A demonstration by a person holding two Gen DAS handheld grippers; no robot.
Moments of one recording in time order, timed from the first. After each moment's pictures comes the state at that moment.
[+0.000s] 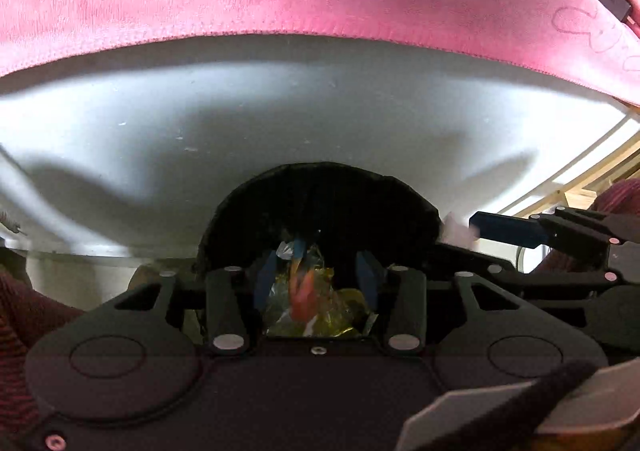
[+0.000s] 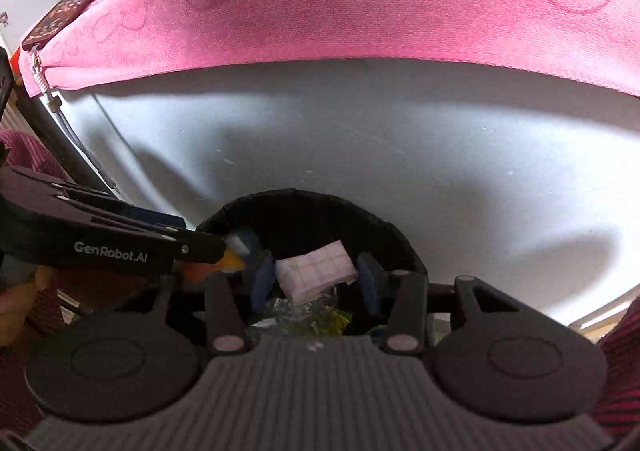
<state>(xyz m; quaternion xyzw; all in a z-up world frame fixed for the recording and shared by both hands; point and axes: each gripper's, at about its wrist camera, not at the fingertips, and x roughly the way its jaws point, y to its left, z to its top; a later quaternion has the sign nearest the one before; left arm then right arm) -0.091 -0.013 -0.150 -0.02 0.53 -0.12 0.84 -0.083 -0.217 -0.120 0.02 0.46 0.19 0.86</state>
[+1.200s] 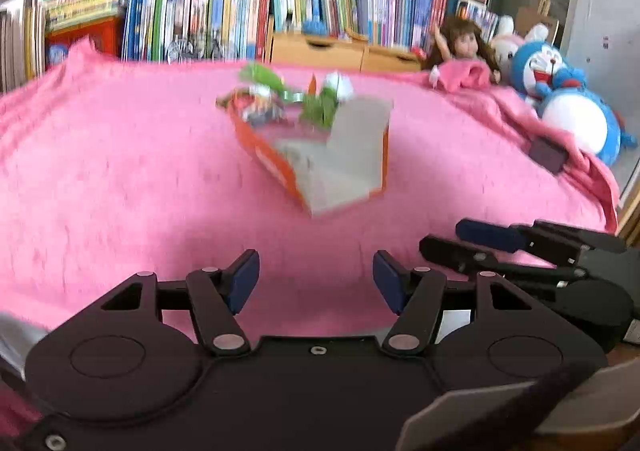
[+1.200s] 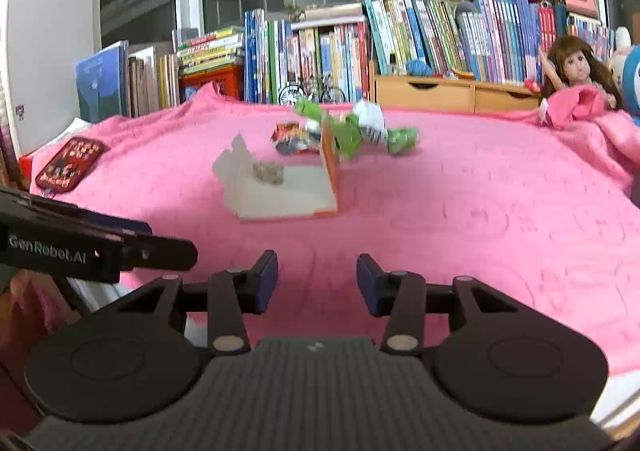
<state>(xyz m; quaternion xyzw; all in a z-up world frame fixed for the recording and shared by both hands) -0.079 -0.006 0.015 -0.02 0.31 -0.14 0.94 -0.046 -0.237 0.008 0.00 0.24 0.18 0.95</state>
